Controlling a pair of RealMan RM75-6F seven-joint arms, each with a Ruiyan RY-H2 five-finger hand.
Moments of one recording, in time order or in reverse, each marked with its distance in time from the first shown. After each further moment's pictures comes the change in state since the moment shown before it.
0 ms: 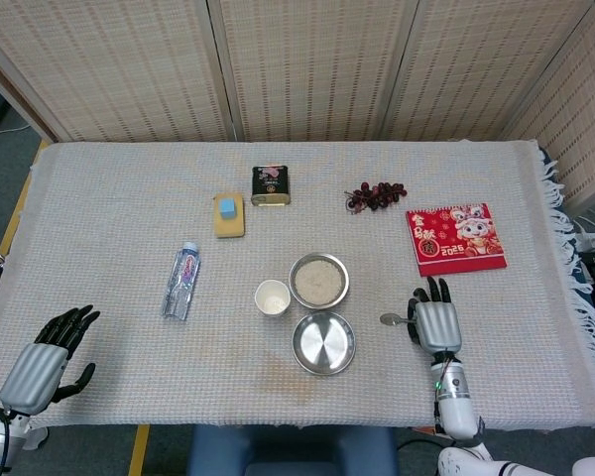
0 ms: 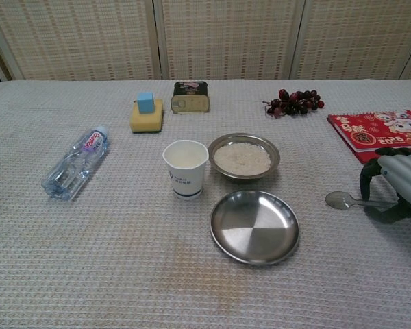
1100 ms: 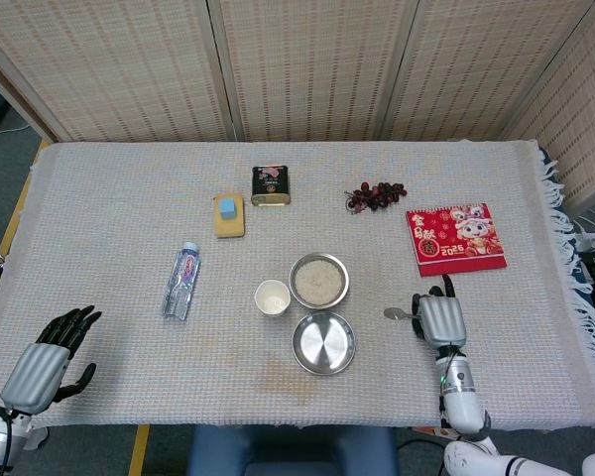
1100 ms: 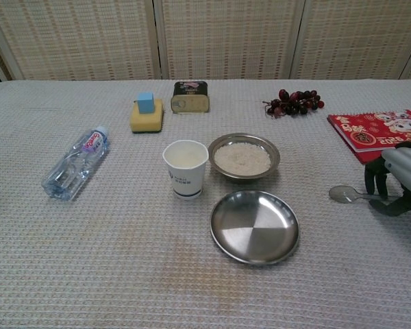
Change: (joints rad) left arm -0.003 -0.003 0.000 0.000 -0.007 -0.011 0.009; right arm 0.022 0.052 0.014 -0.038 0.034 -0.040 -0.025
